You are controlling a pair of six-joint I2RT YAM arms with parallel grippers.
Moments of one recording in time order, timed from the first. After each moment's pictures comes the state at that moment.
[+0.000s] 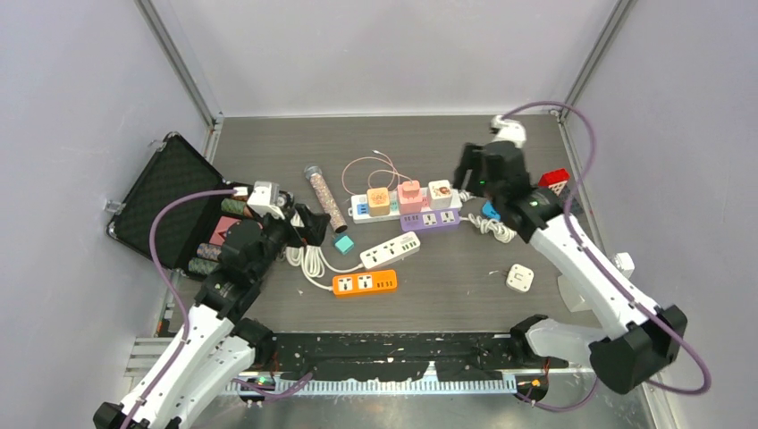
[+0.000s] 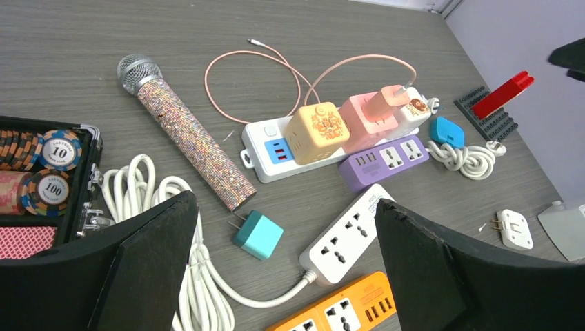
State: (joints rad) left arm -0.44 0.61 0.57 -0.13 -0.04 -0.37; right arm 0.53 1.20 1.16 -0.49 0.36 0.41
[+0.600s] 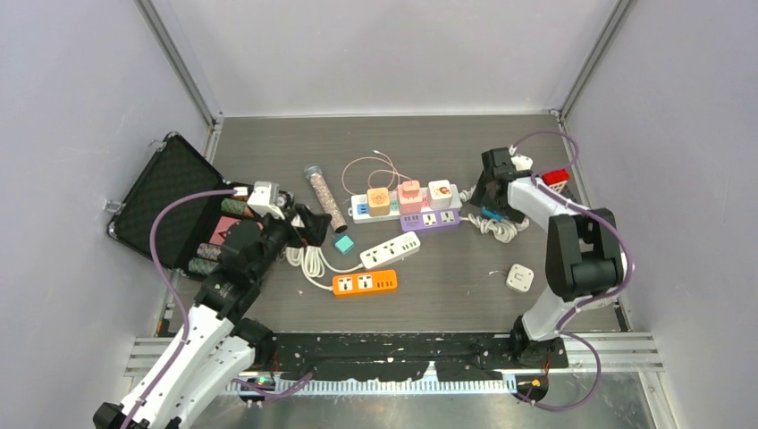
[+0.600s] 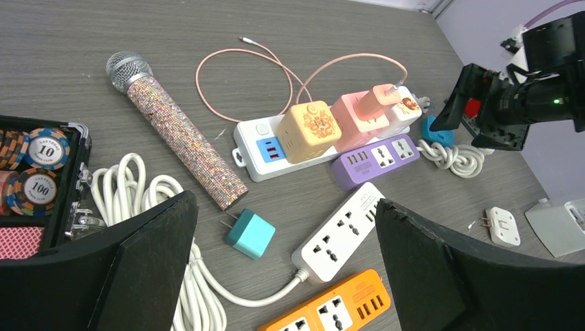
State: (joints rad) left arm -0.44 0.60 0.57 -0.13 -0.02 -0.39; right arm 0.16 1.66 1.08 -0.51 0.40 0.57
